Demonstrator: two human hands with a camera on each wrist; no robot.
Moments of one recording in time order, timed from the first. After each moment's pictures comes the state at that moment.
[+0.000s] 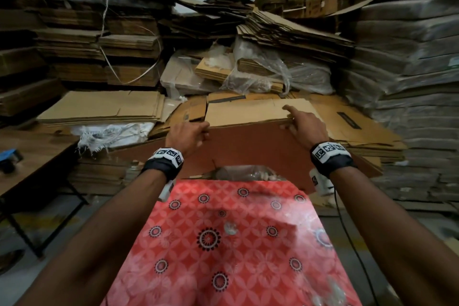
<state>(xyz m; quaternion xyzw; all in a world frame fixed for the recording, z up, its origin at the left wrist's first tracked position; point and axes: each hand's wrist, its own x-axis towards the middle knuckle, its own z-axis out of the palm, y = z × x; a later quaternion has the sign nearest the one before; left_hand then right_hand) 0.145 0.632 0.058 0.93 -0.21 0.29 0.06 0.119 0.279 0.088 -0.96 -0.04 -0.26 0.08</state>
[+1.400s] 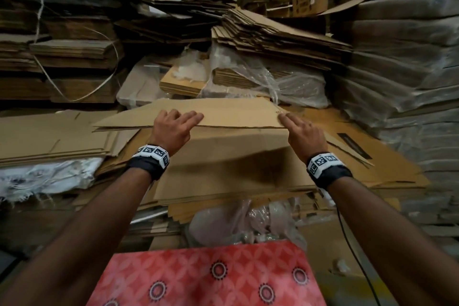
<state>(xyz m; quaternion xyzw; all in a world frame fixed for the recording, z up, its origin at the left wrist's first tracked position) 0.519 0.502 0.077 0.84 -0.31 0.44 -0.08 0.449 0.134 0.073 -0.91 -0.11 -0.39 -0.06</state>
